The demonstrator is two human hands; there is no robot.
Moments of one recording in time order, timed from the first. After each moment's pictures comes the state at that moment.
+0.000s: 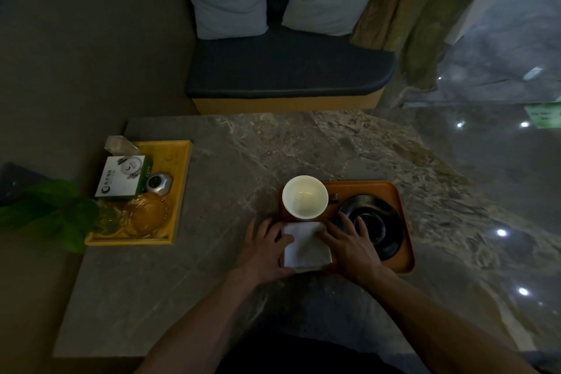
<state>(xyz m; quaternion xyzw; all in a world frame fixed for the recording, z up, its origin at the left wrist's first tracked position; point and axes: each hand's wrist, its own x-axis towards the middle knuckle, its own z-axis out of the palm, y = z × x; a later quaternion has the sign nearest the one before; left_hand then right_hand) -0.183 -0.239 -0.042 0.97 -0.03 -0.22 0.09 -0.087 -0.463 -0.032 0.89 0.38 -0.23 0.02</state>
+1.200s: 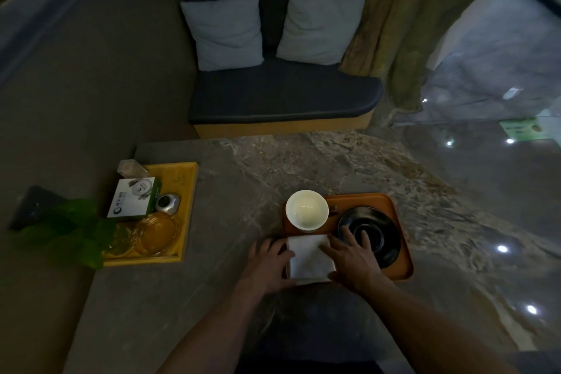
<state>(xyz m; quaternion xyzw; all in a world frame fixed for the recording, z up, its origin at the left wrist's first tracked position) -0.184 -0.239 -0.015 0.95 -0.01 -0.28 0.12 -0.102 -0.454 -0.008 0.91 0.33 -0.25 0.05</state>
